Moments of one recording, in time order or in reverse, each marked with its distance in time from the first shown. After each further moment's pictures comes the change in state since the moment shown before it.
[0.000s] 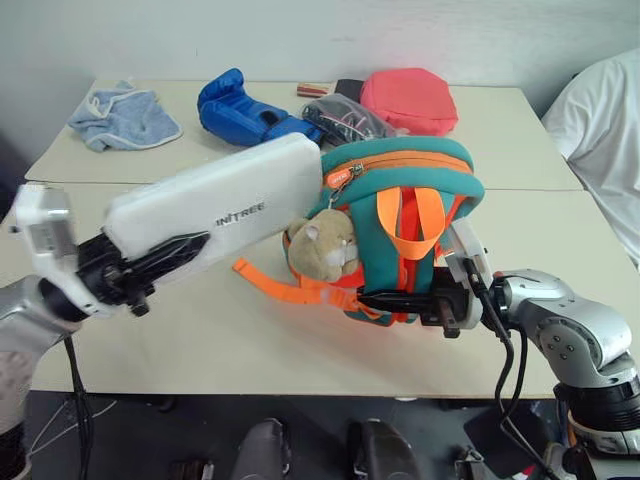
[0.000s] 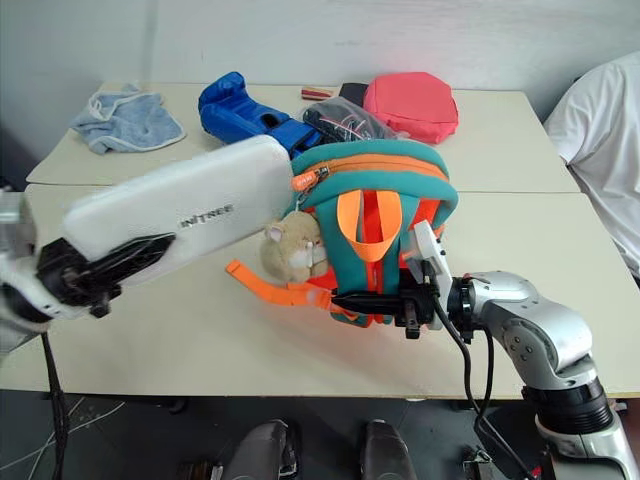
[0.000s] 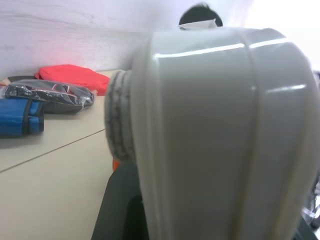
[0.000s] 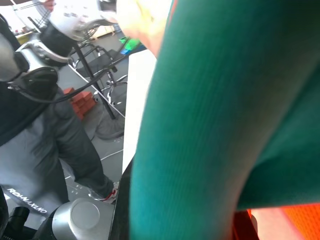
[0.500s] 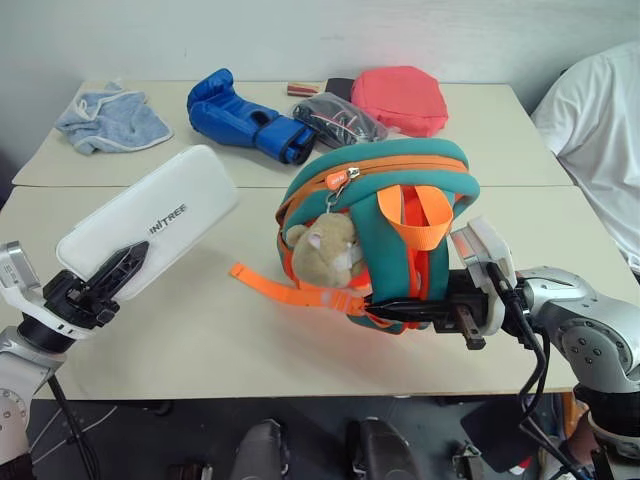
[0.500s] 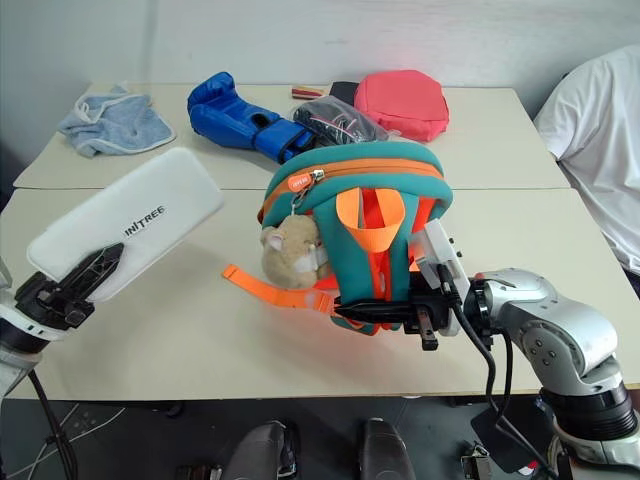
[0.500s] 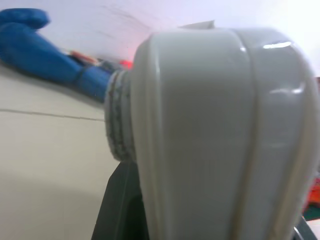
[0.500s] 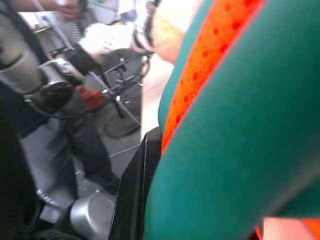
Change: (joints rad) left arm 0.210 -0.168 0.316 0.051 -0.254 0.146 0.140; right arm 0.014 -0.061 -0.046 -0.044 0.081 0.023 0.008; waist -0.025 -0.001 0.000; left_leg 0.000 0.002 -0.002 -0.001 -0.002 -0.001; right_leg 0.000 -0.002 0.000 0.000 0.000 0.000
